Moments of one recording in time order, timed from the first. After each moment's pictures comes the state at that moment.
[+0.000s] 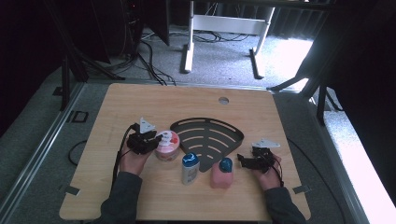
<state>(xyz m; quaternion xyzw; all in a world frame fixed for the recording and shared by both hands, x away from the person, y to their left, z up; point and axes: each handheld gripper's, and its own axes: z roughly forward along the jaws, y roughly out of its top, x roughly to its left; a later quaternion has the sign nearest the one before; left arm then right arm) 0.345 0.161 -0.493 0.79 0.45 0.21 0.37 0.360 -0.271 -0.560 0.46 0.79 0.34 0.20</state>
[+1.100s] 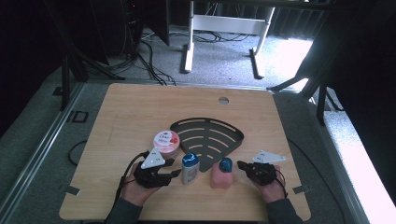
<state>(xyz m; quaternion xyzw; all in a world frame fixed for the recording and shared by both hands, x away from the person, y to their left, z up) 0.256 0.121 -0.492 0.84 0.30 0.11 0.44 0.297 -0.258 -0.528 0.35 0.83 0.41 0.15</state>
